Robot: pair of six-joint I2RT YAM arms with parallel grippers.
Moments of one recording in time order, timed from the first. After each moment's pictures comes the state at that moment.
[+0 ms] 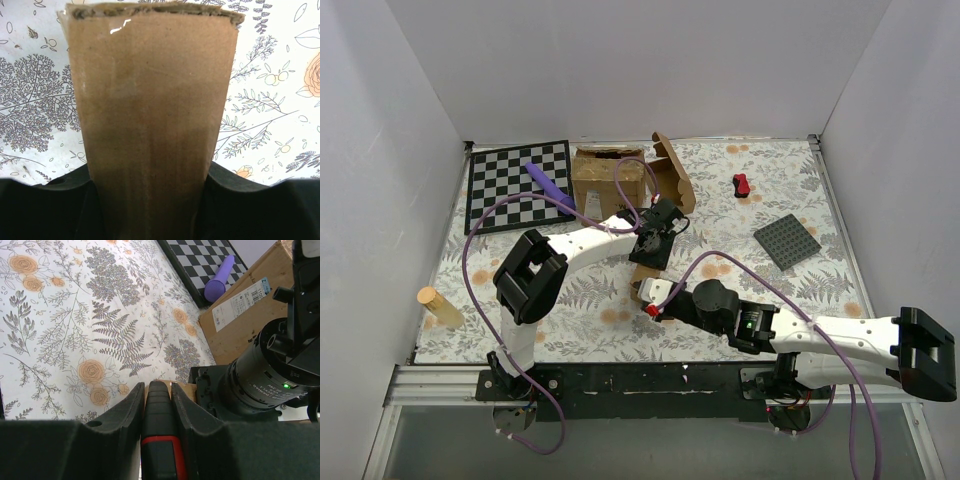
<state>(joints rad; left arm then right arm) -0.85 1.95 1.46 -0.66 -0.18 -0.48 1.27 1.05 0.54 0.30 0.17 -0.43</state>
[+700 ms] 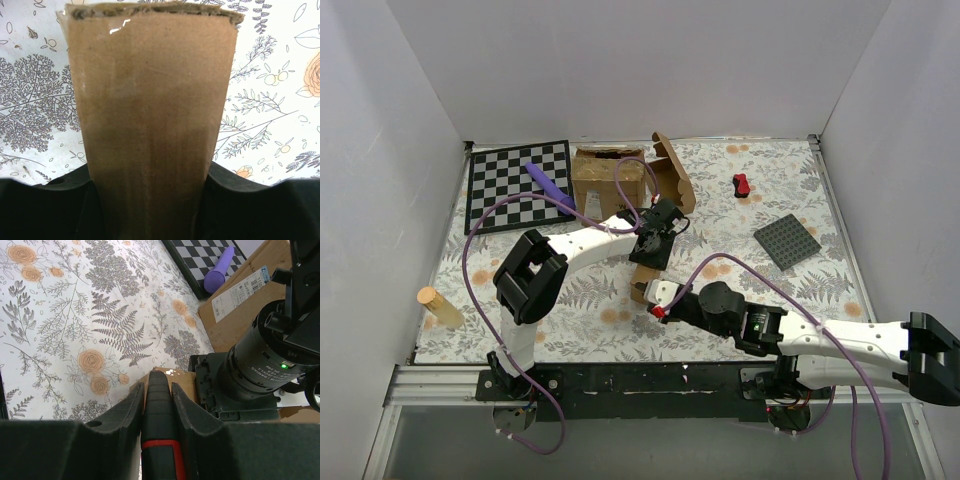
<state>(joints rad) -0.85 1.95 1.46 -0.66 -0.18 -0.48 1.27 0.99 0.51 0.26 0.18 -0.42</state>
